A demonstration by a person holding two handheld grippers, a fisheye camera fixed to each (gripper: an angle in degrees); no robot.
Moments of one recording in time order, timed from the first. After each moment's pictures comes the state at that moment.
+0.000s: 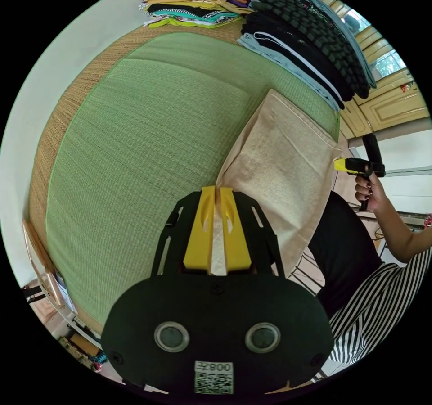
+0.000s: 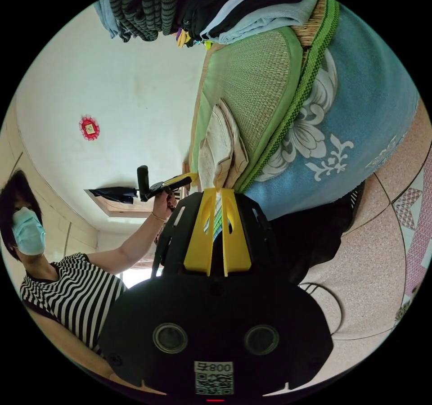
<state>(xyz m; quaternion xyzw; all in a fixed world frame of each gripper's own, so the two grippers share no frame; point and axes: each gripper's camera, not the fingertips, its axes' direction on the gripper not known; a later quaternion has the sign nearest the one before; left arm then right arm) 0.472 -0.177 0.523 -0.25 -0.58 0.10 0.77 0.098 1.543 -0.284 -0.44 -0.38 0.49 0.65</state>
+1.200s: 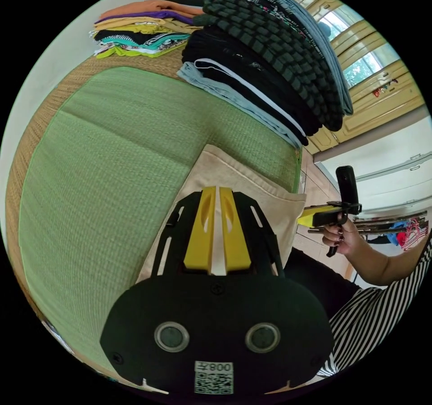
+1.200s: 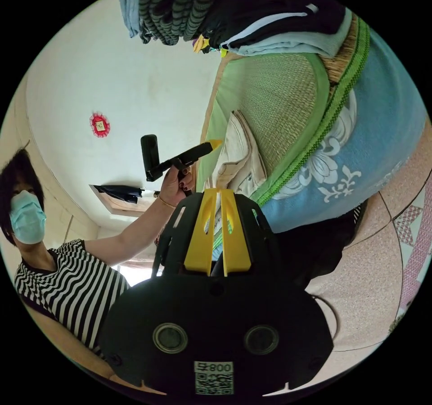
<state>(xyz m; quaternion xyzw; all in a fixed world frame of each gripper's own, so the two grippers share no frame) 0.407 -0.219 0.552 -0.23 -0.48 0.16 0.83 0.051 1.495 -0.241 -0.40 -0.39 0.48 0.67</state>
